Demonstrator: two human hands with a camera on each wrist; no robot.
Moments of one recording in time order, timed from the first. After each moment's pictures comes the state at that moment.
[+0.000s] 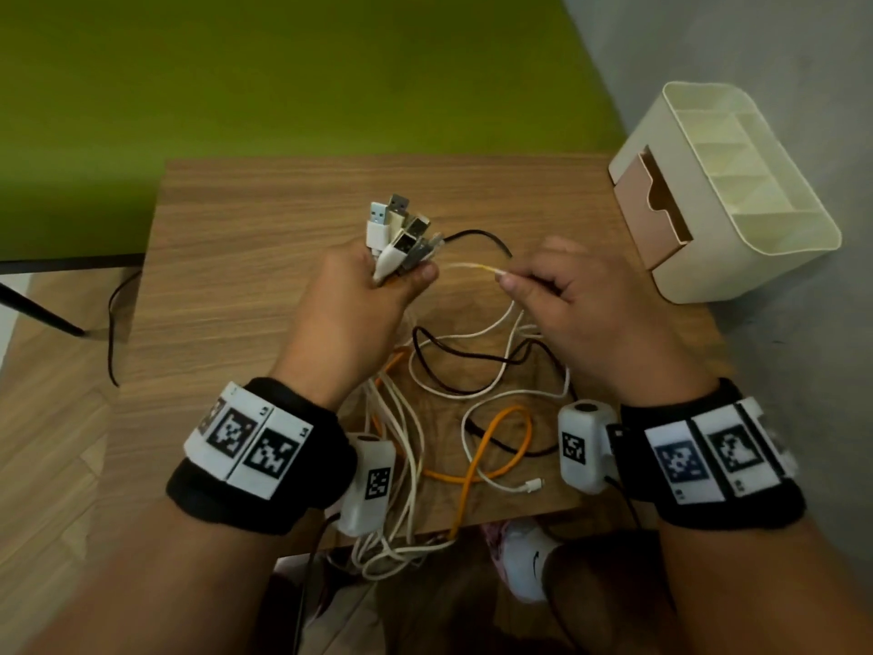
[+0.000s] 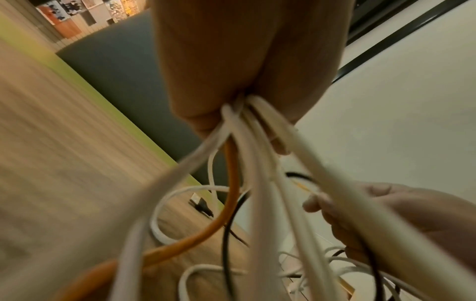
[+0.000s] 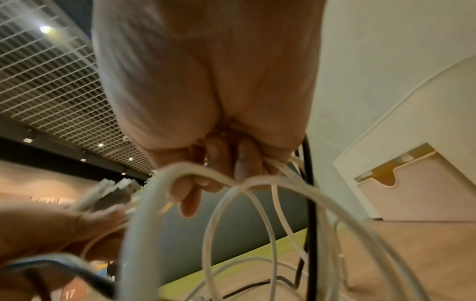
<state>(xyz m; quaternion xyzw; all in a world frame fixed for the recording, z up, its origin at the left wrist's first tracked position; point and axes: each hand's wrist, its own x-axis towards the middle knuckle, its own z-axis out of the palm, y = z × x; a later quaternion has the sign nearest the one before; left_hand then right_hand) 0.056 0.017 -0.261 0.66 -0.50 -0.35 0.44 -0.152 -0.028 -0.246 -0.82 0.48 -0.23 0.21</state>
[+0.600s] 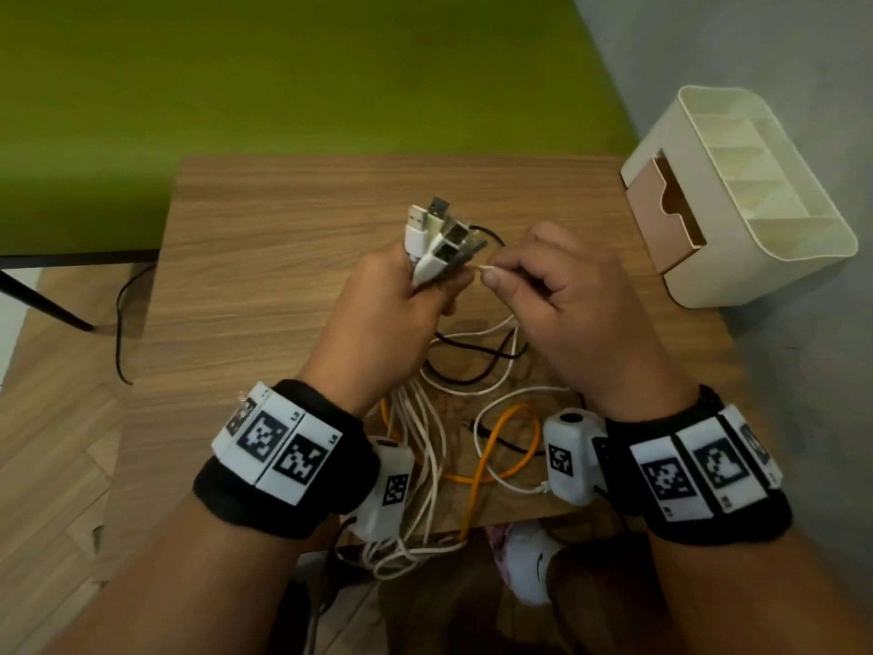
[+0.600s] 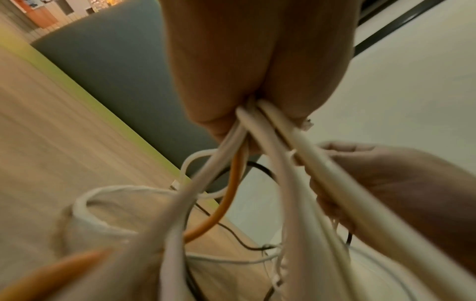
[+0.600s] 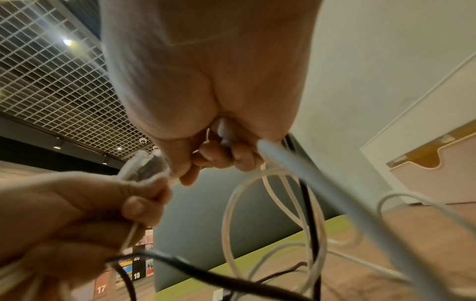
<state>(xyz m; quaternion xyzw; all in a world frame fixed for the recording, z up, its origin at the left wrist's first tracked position) 0.045 0.023 -0.255 0.59 -0.60 -0.32 0.43 -0.126 -0.015 -0.239 -0.84 0.40 -0.31 0.18</state>
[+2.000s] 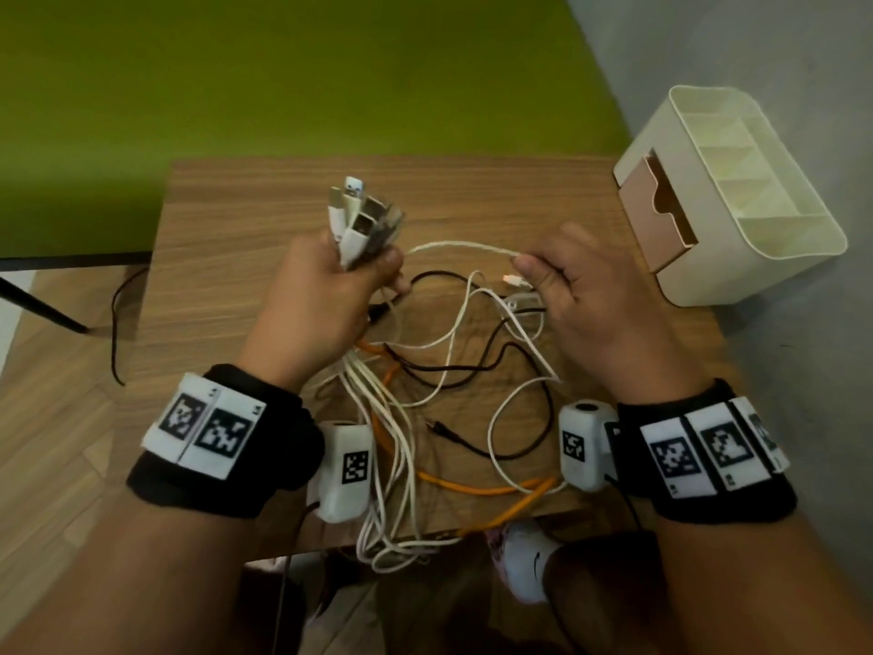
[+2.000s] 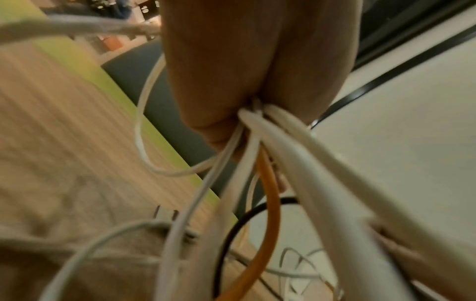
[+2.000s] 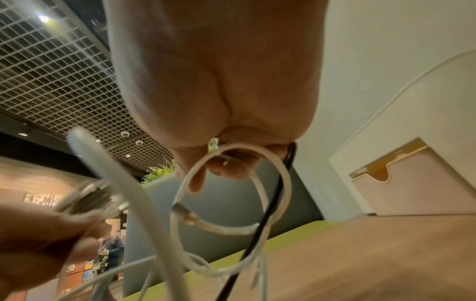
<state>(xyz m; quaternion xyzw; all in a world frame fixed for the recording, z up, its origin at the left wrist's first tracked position) 0.080 0.018 -0.254 0.63 -0.47 -0.42 0.46 -0.151 -0.031 -0.250 -0.82 0.50 -0.24 0.17</state>
